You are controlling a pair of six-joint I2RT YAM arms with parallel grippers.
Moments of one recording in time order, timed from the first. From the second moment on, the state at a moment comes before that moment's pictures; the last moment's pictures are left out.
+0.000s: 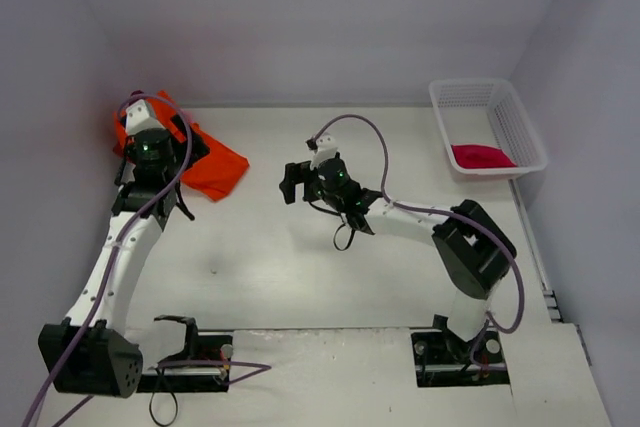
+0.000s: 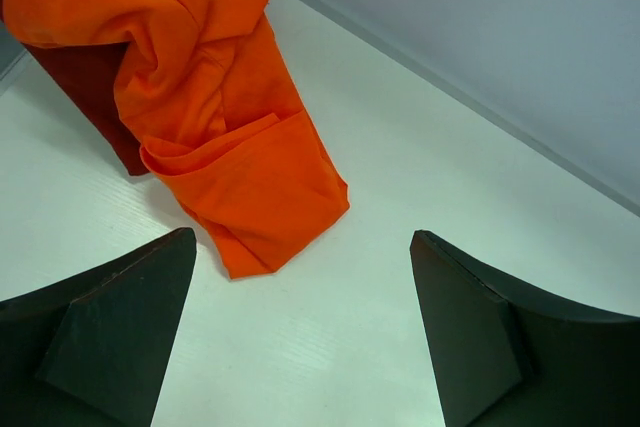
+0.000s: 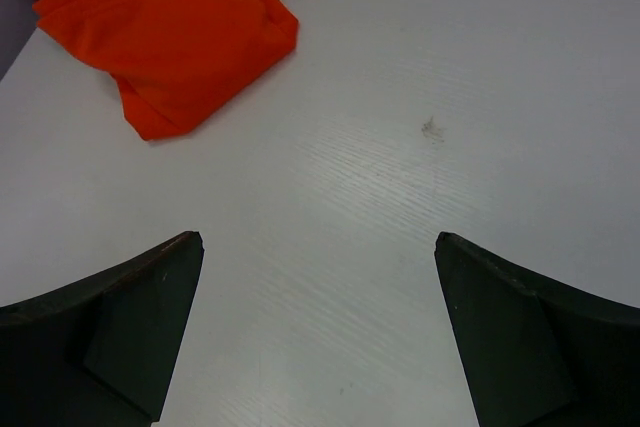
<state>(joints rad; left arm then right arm) -0.07 1.14 1.05 -0.27 -0.27 -0.52 0.81 1.74 1.01 0.35 0.14 0.36</state>
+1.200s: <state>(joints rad) -0.07 1.03 1.05 -0.43 -0.26 -0.55 0.82 2.44 1.79 0.38 -0.27 0.58</state>
